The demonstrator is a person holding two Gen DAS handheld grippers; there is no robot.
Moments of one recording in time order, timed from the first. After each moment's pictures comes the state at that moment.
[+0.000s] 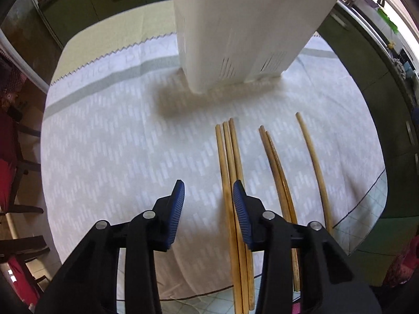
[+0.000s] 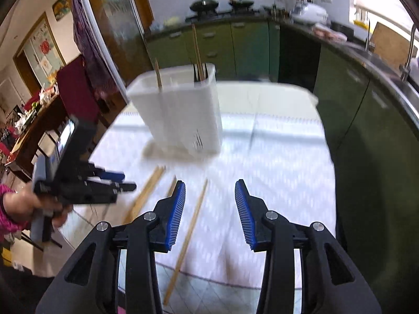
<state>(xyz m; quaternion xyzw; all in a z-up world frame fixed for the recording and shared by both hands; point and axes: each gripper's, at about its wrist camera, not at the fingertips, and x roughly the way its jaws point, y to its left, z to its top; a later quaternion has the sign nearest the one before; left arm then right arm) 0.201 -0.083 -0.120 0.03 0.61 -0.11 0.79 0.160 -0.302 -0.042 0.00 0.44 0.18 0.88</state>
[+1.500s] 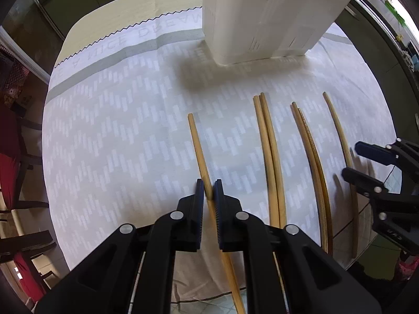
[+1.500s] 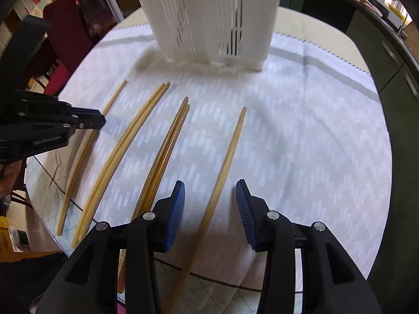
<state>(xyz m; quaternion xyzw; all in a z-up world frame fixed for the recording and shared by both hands) 0.209 -0.080 -0.155 0.05 0.62 -0.09 0.77 0.195 -0.217 -0.157 -0.08 0.58 0.18 0.79</state>
